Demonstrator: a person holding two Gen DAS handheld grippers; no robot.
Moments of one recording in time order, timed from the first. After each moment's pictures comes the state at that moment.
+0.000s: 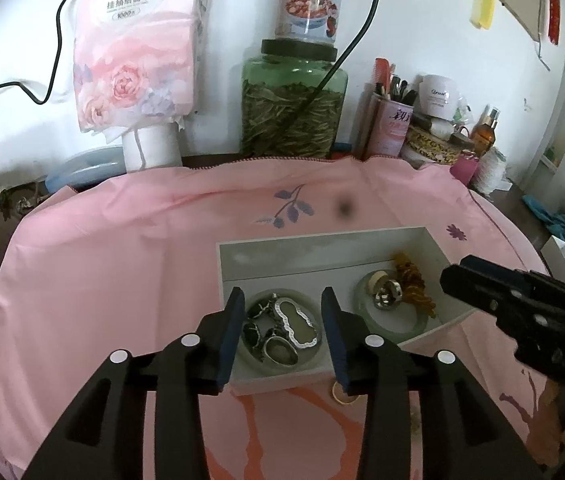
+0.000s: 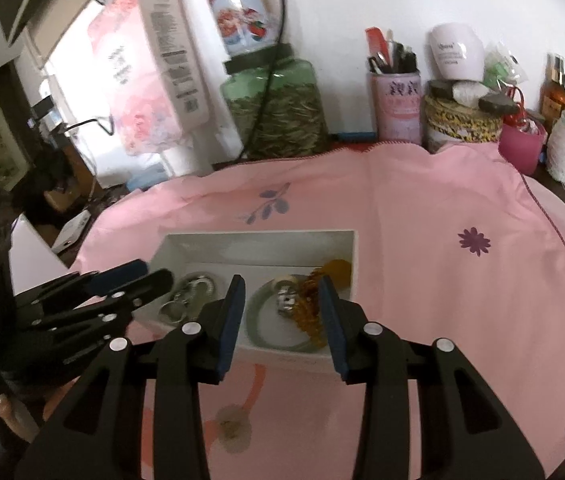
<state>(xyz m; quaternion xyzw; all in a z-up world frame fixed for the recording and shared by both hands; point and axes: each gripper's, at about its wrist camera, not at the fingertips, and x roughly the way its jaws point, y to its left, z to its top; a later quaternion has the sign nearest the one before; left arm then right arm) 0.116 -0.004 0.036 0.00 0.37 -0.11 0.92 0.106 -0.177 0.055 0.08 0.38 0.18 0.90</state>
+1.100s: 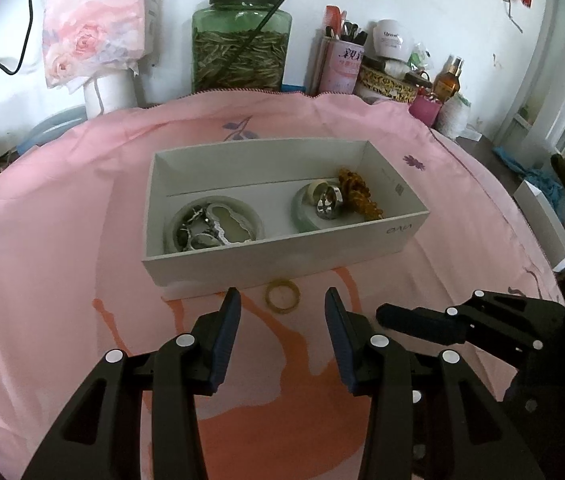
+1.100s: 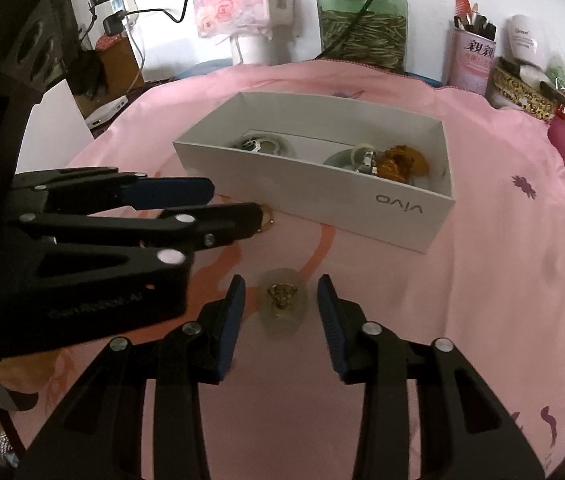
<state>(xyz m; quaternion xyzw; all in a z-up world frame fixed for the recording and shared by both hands) 0.074 -0.035 0.000 0.01 0.43 -0.16 0.89 0.046 -0.138 0.001 -0.05 0.44 0.23 0.87</state>
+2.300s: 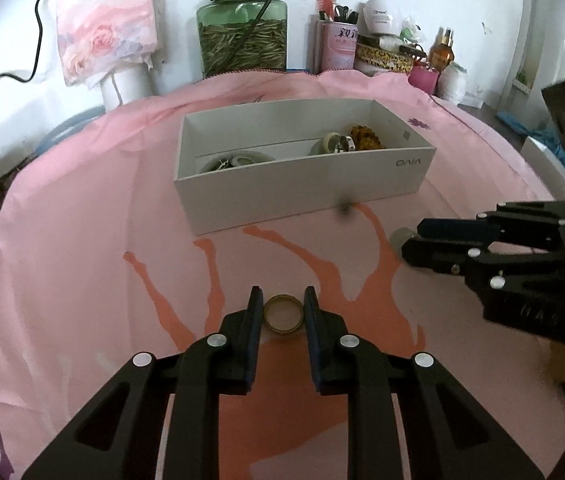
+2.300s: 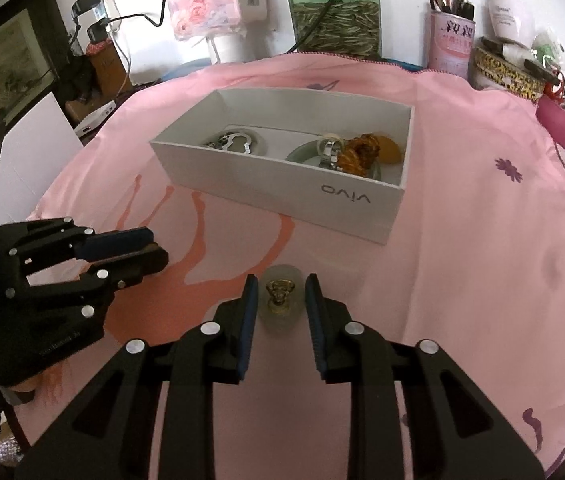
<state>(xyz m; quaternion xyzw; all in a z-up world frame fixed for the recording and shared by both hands) 0.040 -0.014 -0.014 0.06 0.42 -0.15 0.89 0.056 -0.162 0.003 -0.03 0.46 0.23 0.86</state>
